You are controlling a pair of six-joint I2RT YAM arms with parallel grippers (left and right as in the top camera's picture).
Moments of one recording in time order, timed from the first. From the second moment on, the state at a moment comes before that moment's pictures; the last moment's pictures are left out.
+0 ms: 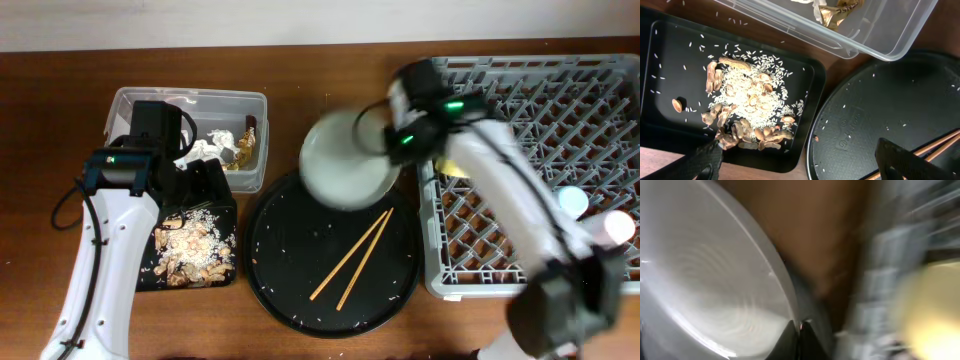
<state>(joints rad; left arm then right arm) -0.05 1.45 1.37 -1.21 0.00 -0.39 0.28 1.76 1.61 -1.02 -0.04 0.13</state>
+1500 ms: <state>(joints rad) -0.05 1.45 1.37 -1.20 0.00 -0.39 0.29 1.57 1.50 -1.25 -0.17 0.28</state>
